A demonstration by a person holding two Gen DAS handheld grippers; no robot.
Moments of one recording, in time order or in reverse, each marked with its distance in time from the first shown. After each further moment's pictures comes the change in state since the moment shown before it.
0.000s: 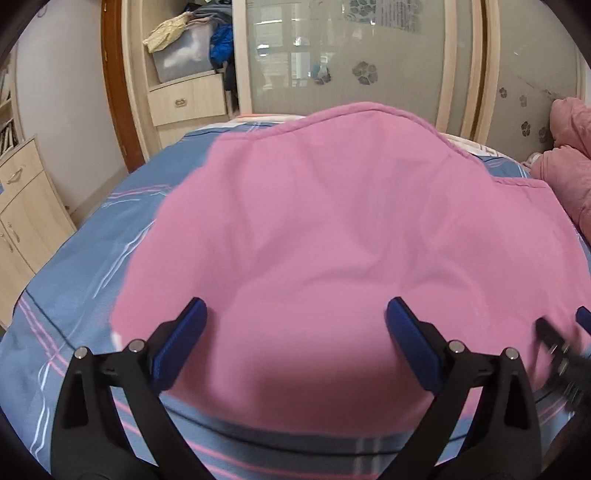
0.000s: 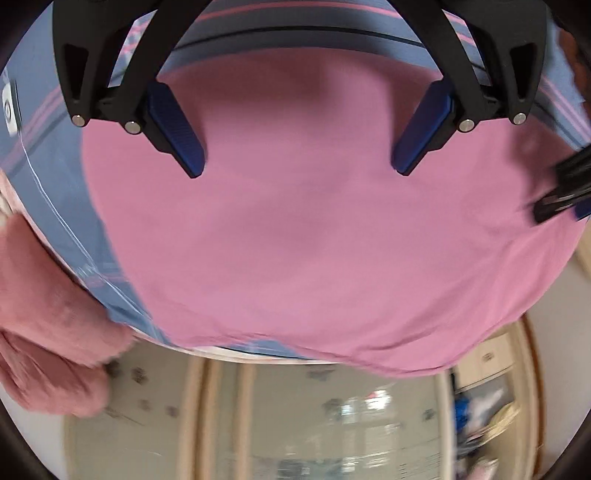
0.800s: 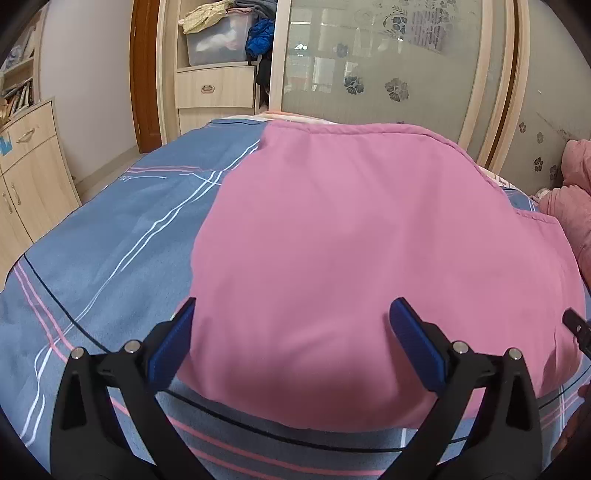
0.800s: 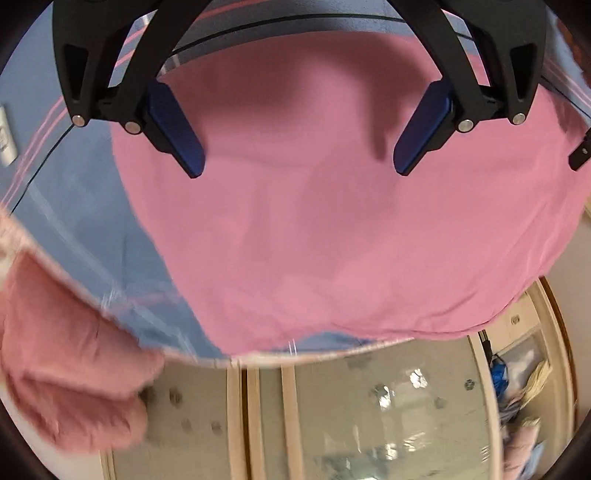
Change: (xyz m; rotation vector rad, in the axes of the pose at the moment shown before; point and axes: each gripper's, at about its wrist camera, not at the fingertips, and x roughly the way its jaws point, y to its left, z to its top) left arm -0.005 0.041 -0.005 -0.132 -0.042 -0.027; right arm -0.025 0.004 0.017 0.048 -0.072 -0.056
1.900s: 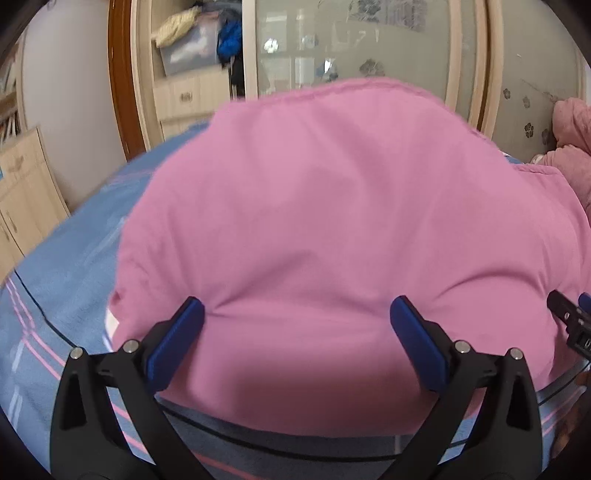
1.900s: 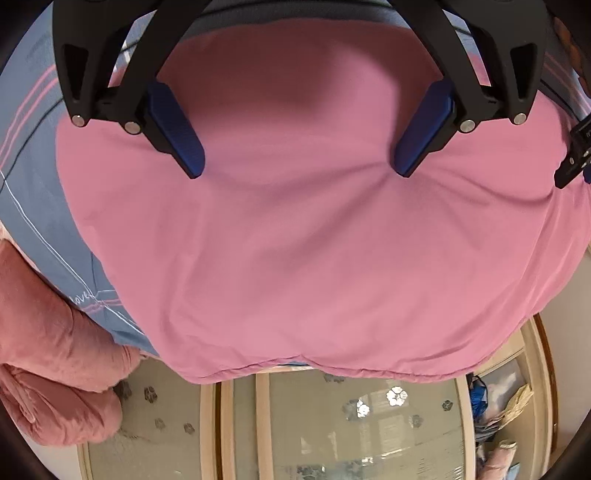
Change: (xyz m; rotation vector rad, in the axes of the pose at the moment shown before) left arm 0.039 -0.039 -0.024 0.098 0.008 0.009; right arm 0.048 -0.003 -0.038 -0.014 0.031 0.091
